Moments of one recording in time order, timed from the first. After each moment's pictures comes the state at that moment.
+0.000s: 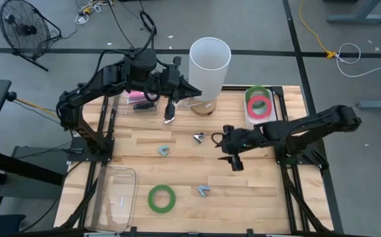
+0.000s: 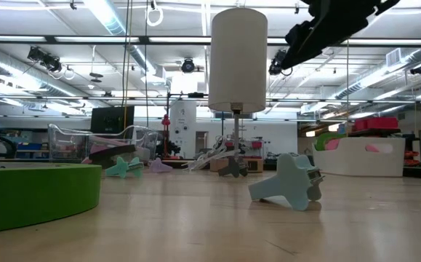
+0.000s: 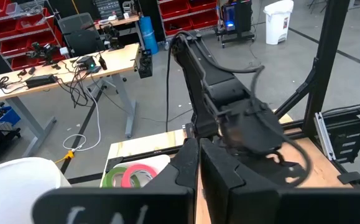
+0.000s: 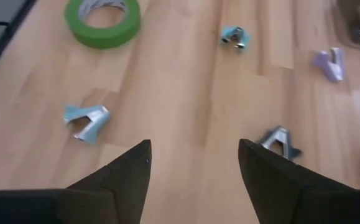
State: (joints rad) left arm 0.17 1.63 2.12 -0.71 0.18 0.25; right arm 0.18 1.28 0.94 -0.45 0.04 -0.05
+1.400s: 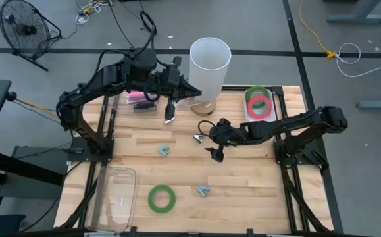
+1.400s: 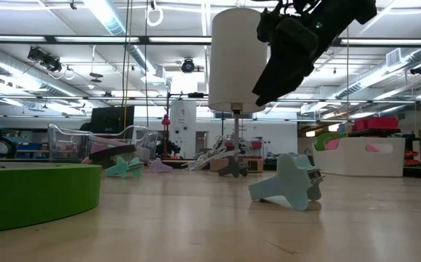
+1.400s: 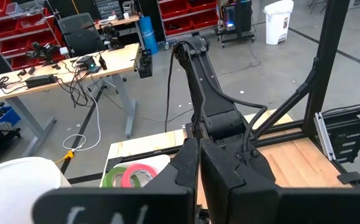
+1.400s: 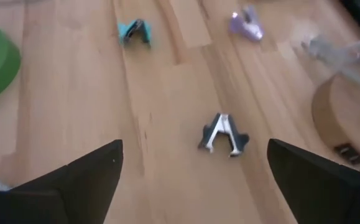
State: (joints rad) left arm 0.17 1.63 2.12 -0.71 0.18 0.25; right arm 0.08 1.46 0.94 -0.29 0.24 0.20
